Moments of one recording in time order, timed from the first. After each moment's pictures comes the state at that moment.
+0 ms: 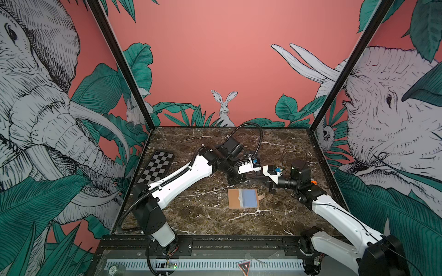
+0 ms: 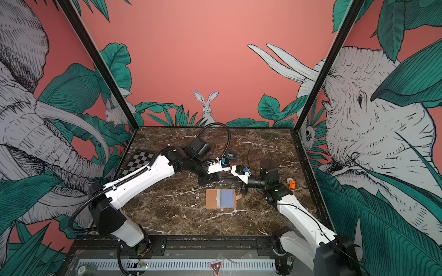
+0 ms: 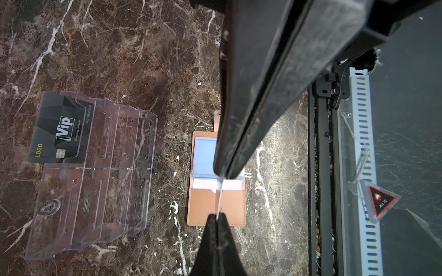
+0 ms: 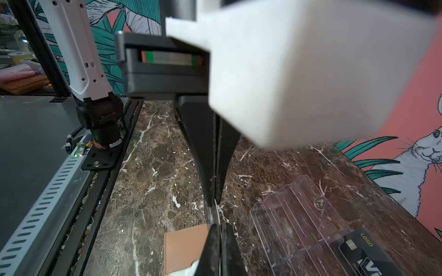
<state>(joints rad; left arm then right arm) -0.88 1.61 1.56 -0.99 0.39 0.57 0.40 1.02 0.59 0.07 -0.95 -0.44</state>
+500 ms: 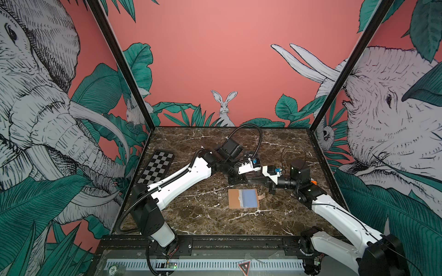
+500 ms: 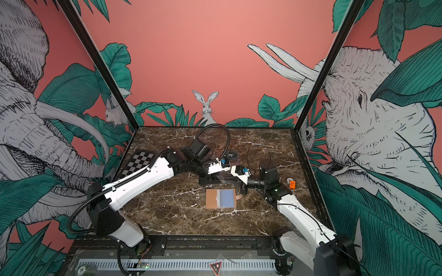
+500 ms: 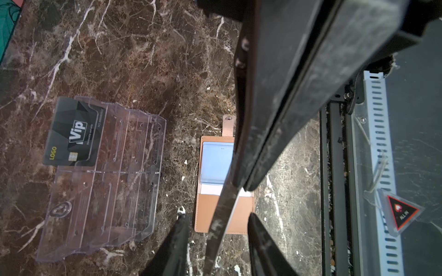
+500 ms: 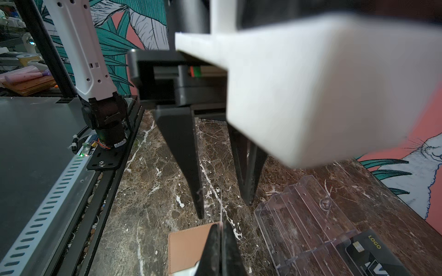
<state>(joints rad) -0.88 1.57 1.48 -0.89 0.37 0.56 0.40 1.02 0.59 0.06 -0.96 -0.45</state>
